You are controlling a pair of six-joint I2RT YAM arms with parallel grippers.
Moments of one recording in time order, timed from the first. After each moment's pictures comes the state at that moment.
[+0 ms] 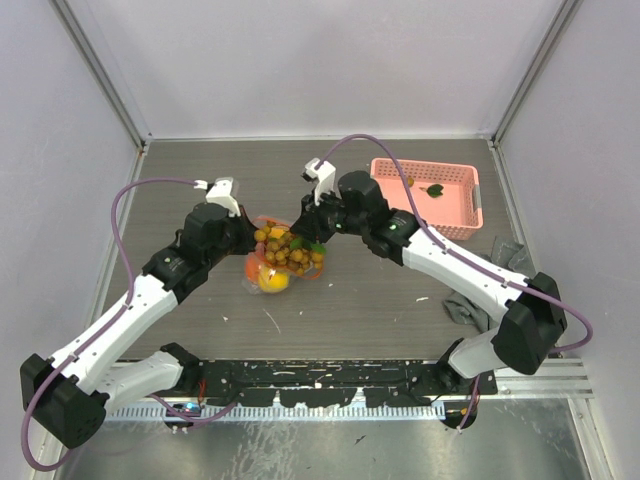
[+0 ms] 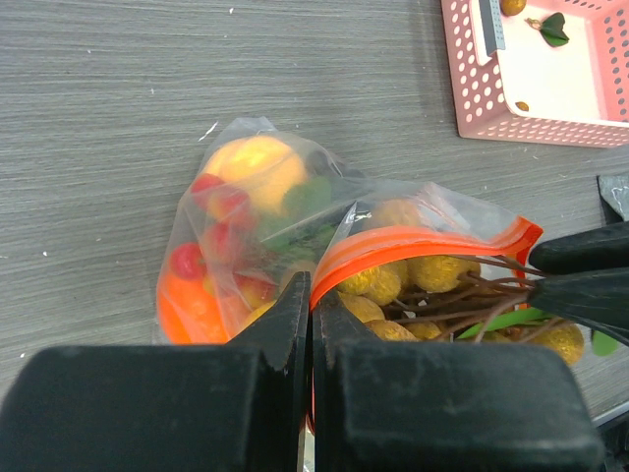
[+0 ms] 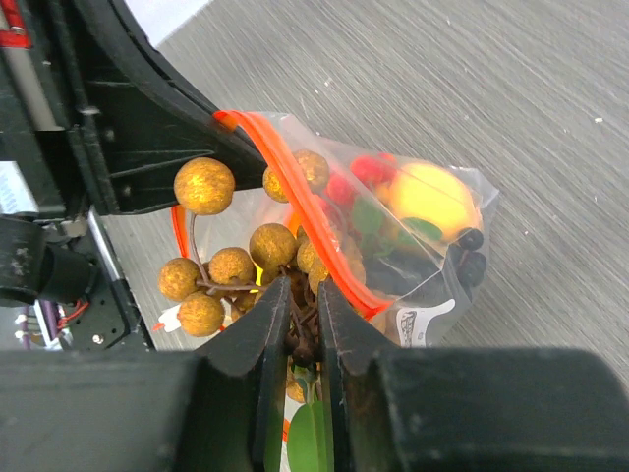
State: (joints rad) left arm -0.55 1.00 0.86 -0.33 -0.11 -0.49; right arm 0.77 1.43 1.20 -0.16 -0.31 0.18
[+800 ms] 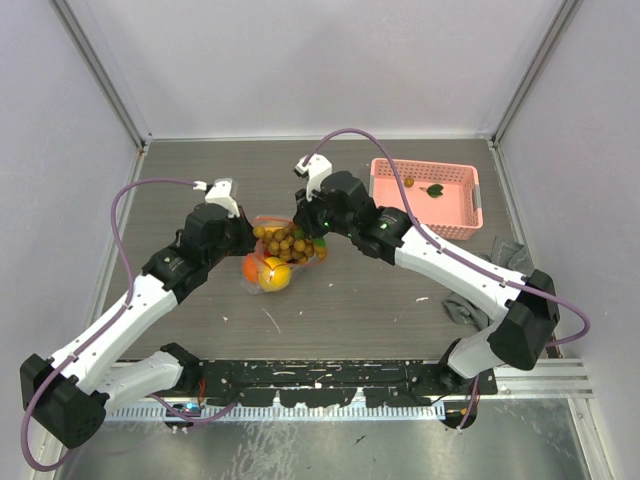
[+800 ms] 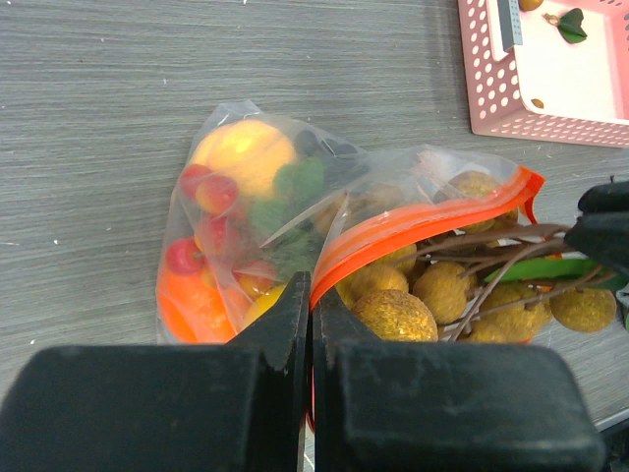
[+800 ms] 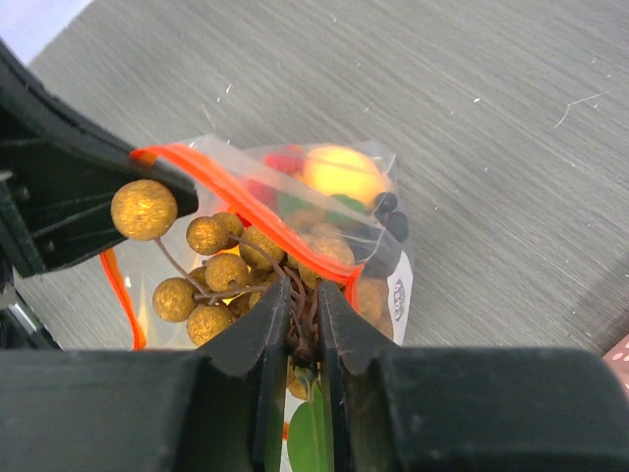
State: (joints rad) left arm -0.55 1.00 0.86 -0.36 -0.14 -0.49; right arm 0.88 1.48 1.33 -0.32 0.05 0.17
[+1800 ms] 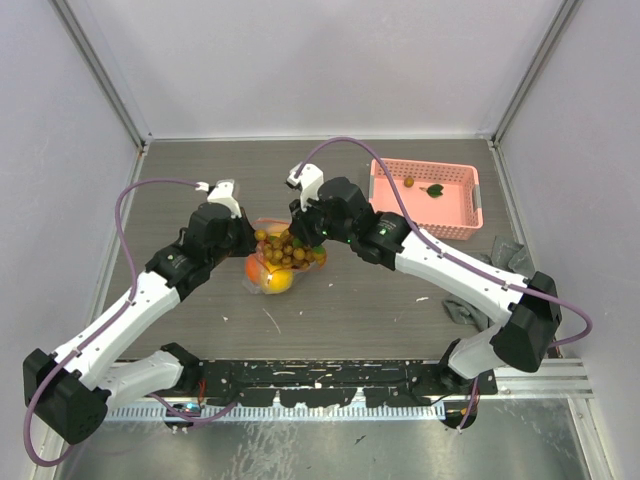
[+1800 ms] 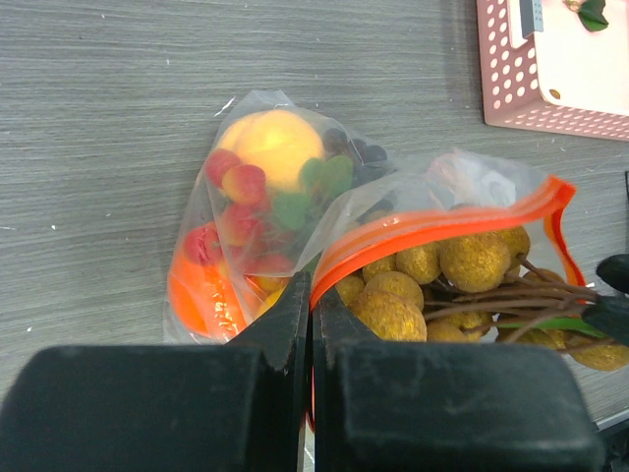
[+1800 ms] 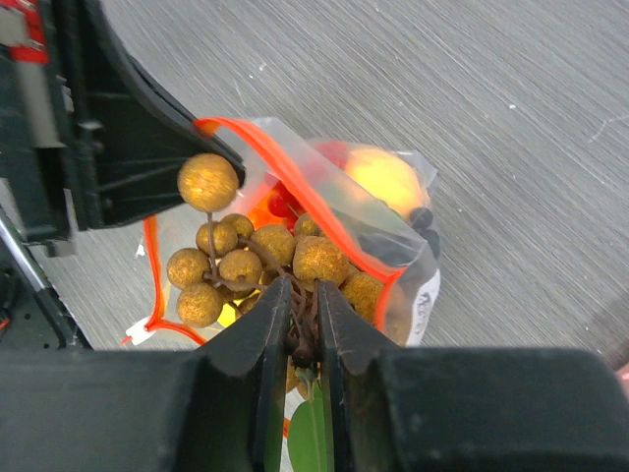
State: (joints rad) left arm -0.55 1.03 0.87 -0.38 -0.13 -0.51; right arm 0.90 1.45 1.31 -0.29 -0.02 0.12
